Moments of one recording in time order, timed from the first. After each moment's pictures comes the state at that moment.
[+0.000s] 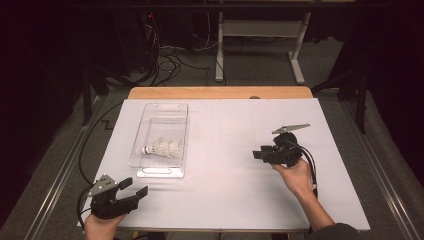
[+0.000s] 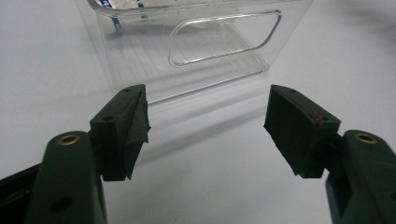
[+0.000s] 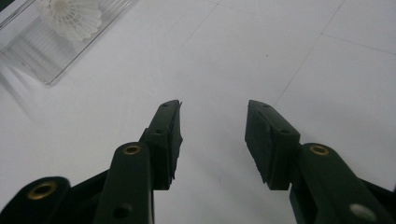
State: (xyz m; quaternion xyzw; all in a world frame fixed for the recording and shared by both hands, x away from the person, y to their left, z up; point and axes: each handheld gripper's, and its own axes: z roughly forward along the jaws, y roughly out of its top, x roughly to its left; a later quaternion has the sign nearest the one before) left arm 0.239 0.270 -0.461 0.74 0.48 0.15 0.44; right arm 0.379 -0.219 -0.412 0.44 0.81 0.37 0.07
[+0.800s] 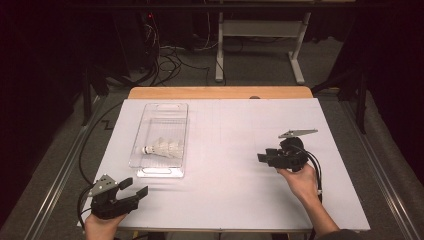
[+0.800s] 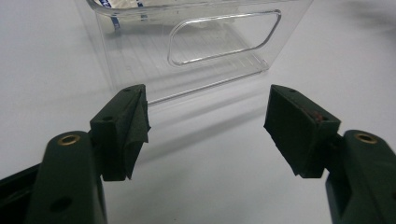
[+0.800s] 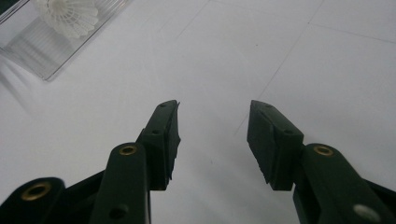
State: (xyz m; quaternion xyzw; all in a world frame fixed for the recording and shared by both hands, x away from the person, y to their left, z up) left arm 0.239 0.269 -0.461 0.74 0.48 0.15 0.44; right arm 0.368 -0.233 -0.418 0.45 0.80 0.38 0.08
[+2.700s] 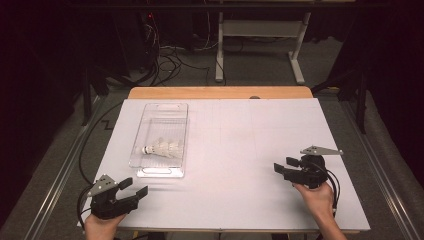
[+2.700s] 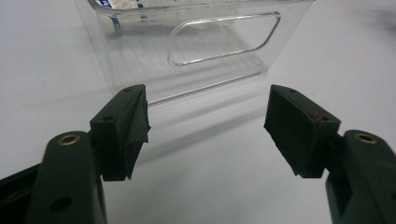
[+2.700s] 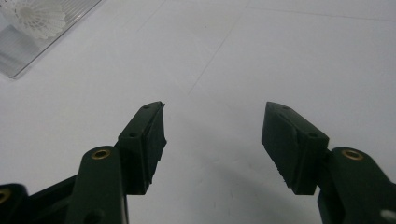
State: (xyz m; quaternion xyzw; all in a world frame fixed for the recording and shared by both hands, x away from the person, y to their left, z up) left arm 0.239 0.270 -0.461 0.74 0.48 0.15 0.44; right arm 0.326 -0.277 -0.436 0.49 0.76 0.41 0.14
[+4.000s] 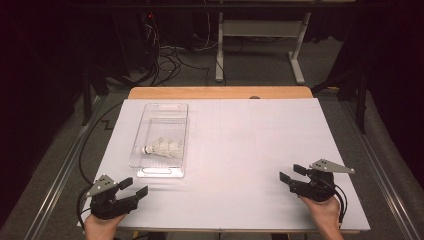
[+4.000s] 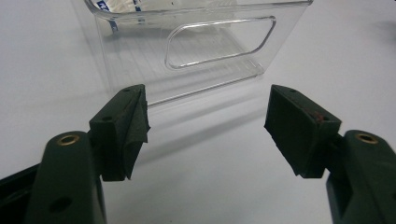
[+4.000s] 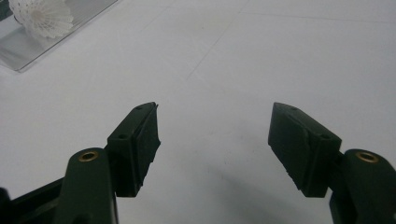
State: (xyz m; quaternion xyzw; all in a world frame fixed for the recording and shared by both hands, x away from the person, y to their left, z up) left arm 0.238 0.271 -0.460 0.74 0.48 0.14 0.45; right arm 0.295 -0.292 -0.452 0.47 0.74 0.44 0.17
